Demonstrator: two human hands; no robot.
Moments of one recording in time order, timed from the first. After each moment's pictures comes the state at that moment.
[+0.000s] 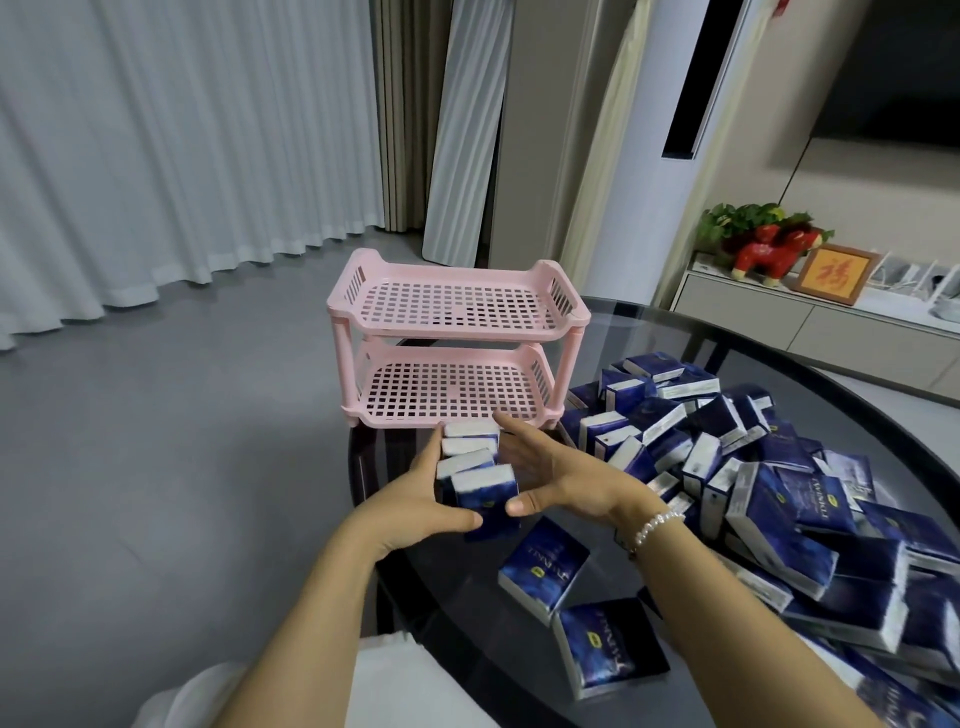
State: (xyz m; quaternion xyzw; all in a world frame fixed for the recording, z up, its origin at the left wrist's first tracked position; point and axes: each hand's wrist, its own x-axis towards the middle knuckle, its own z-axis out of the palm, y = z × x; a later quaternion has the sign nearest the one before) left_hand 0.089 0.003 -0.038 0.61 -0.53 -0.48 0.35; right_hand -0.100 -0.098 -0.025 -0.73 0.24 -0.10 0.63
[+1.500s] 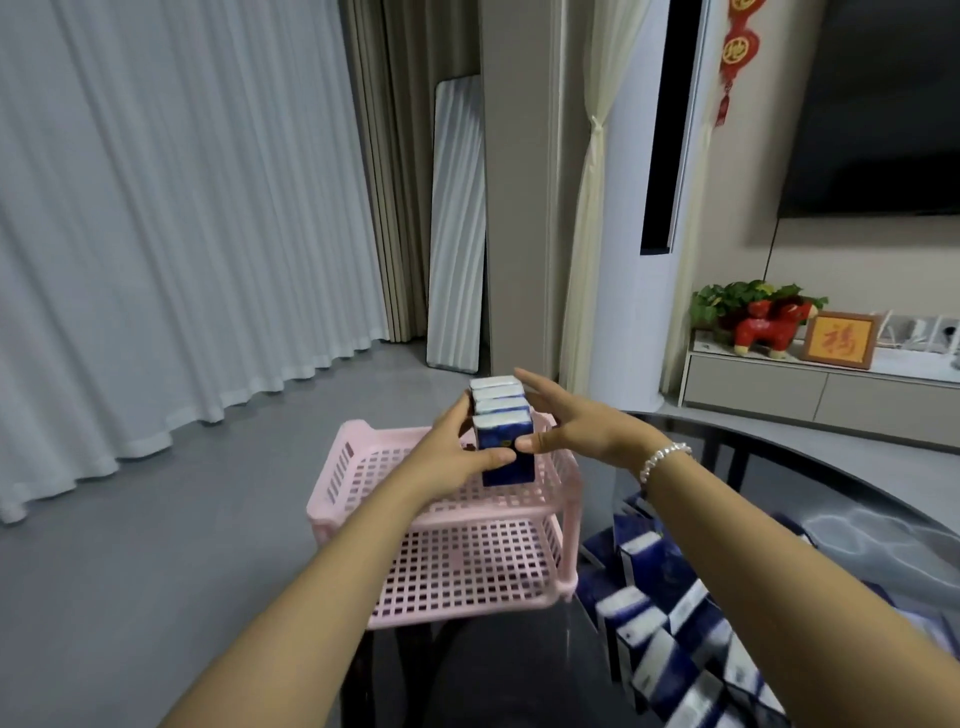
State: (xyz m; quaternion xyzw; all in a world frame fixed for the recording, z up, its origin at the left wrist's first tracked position) left_hand 0.102 -0.151 0.113 0.57 -0.62 -0.32 0.43; right_hand -0.073 -0.235 0.134 -0.81 0.31 -0.19 0.47
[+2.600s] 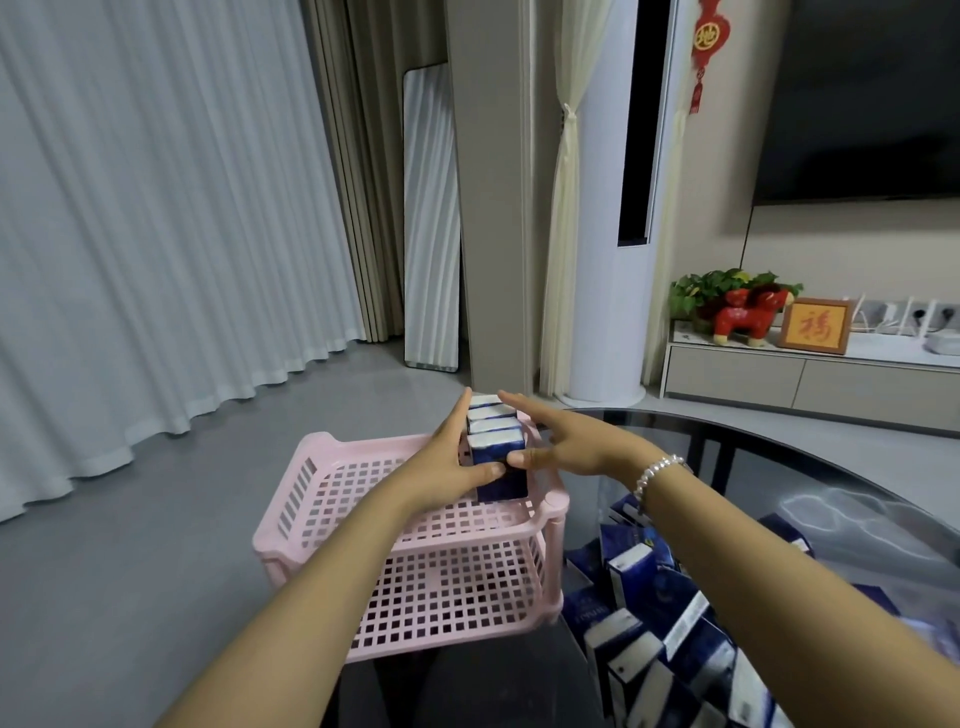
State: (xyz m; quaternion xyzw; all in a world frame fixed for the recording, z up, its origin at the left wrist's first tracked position) left_hand 0.099 -0.198 0.096 0.61 -0.64 -0.33 0.32; right_hand -0.082 -0.269 0.111 -0.84 0.38 -0.15 0.35
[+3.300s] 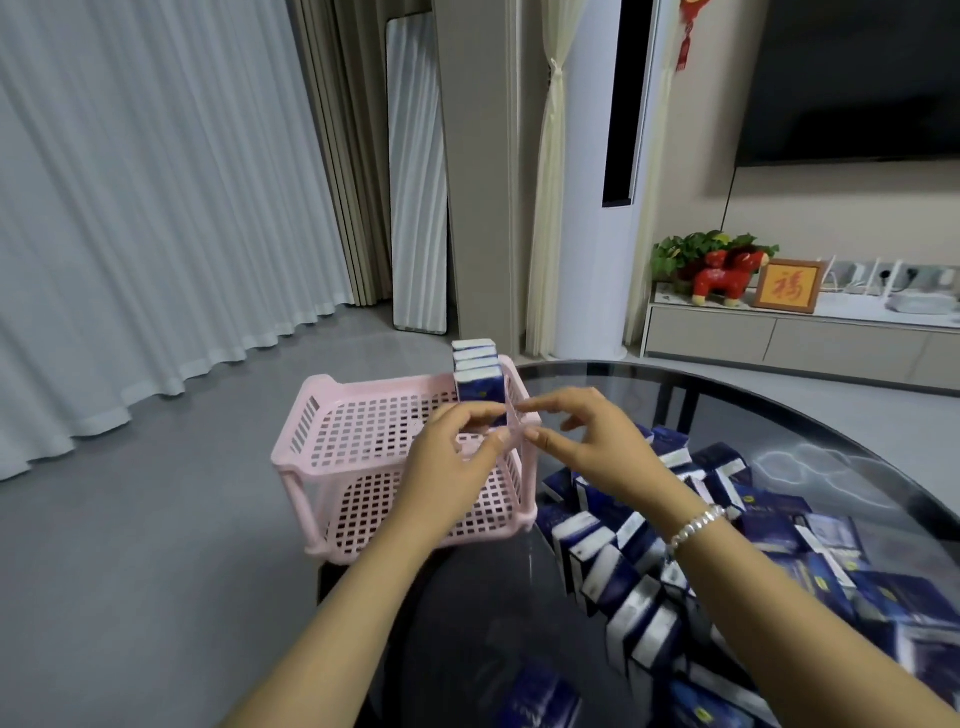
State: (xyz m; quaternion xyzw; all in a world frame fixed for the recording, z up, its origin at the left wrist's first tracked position) left_hand 0.038 -0.086 0.090 0.58 -0.63 -0.17 0.49; right_hand -0.129 -0.142 0.100 -0.82 0.39 -0.35 0.23
